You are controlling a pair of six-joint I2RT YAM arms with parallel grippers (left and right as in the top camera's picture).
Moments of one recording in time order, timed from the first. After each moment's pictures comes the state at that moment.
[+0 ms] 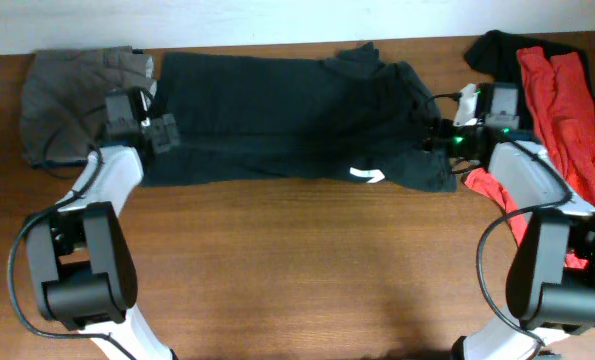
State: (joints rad) left arm 0.11 1.97 1.33 -0.28 -0.16 -0.11; right arm -0.17 1.83 1.24 -0.43 -0.23 0.14
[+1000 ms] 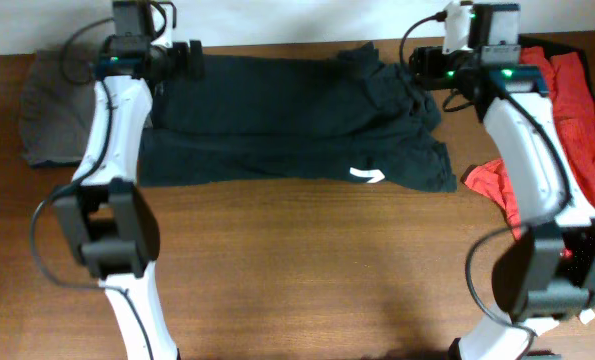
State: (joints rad) left arm 0.00 2.30 2.10 -0.61 0.08 0.03; right arm -0.01 1.91 1.72 -0.57 -0.15 -0.03
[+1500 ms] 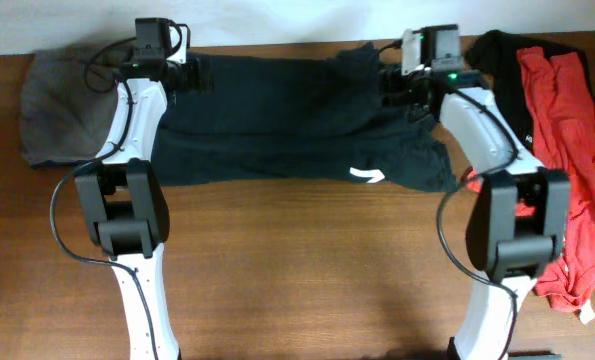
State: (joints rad) left arm 0.00 2.45 2.16 -0.59 0.08 0.03; right arm 0.07 2.14 1.72 -0.49 -0.14 -0.01
